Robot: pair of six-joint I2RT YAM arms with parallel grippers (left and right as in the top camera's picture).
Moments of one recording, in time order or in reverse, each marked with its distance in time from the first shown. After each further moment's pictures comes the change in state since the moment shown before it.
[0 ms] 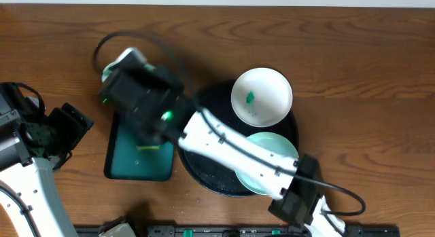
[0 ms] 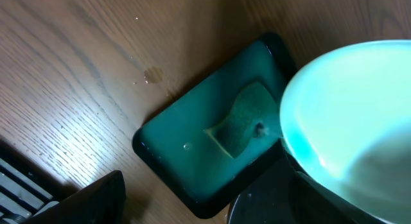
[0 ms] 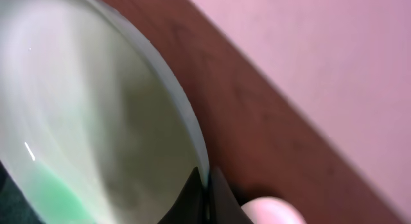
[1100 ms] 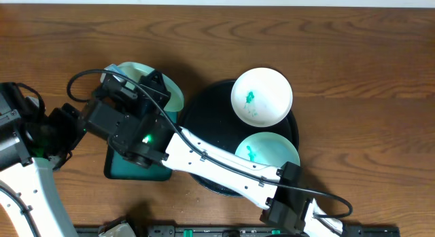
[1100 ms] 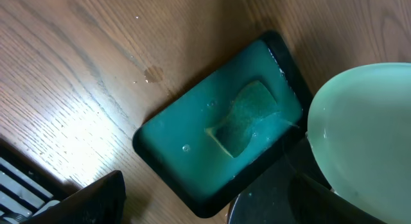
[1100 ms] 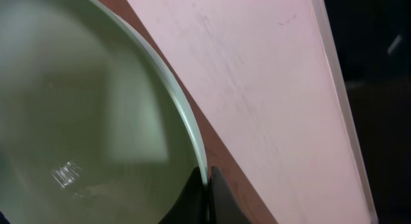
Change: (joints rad) left arm 0.000 0.000 0.000 -0.003 0.000 0.000; right arm 0.091 0.048 0.000 0.047 0.379 -0.241
